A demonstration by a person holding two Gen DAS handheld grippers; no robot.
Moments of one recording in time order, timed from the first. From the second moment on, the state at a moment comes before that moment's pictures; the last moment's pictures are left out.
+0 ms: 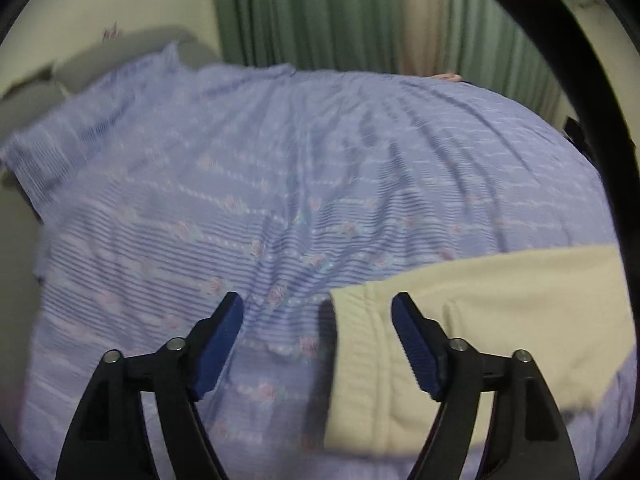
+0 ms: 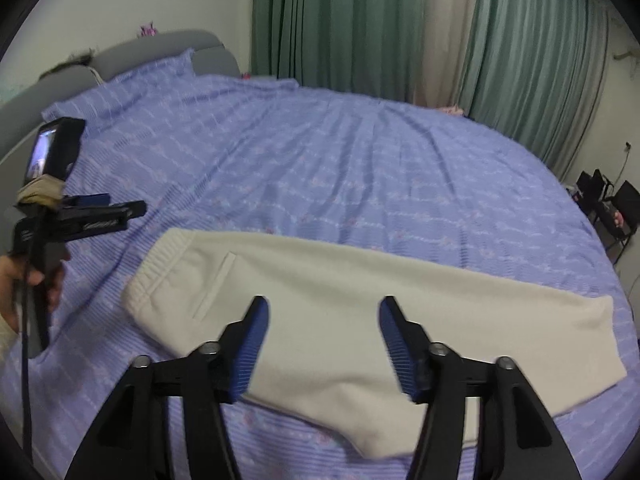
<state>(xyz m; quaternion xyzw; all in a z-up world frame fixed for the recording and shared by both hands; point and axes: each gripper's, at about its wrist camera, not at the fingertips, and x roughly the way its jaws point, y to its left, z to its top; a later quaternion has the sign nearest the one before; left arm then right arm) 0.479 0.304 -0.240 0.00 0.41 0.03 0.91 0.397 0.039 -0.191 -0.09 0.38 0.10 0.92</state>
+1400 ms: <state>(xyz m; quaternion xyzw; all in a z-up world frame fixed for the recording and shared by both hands) 0.281 -0.231 -0.088 0.00 0.34 -0.01 0.94 0.281 -0.496 -0.076 0.00 0.37 0.10 0.93</state>
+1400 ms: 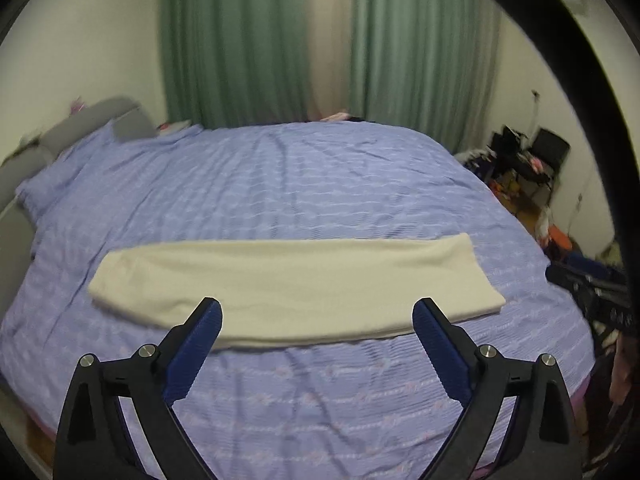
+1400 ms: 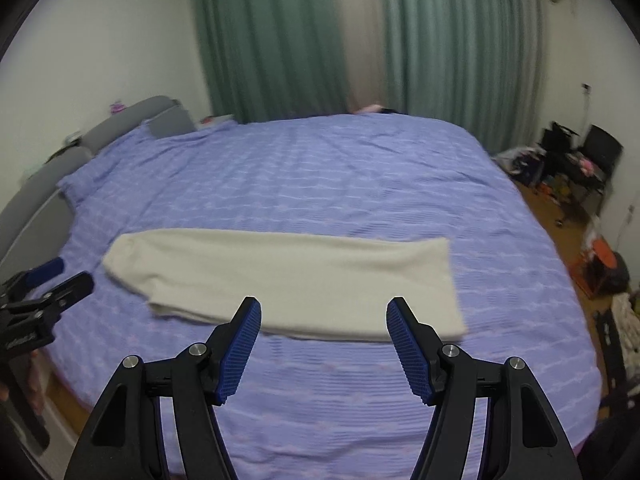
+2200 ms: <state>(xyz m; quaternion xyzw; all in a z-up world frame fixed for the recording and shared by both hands) 0.514 -0.391 -0.260 0.06 0.34 -0.04 0.94 0.581 -0.631 -0.265 -0.02 0.40 0.05 0.92</state>
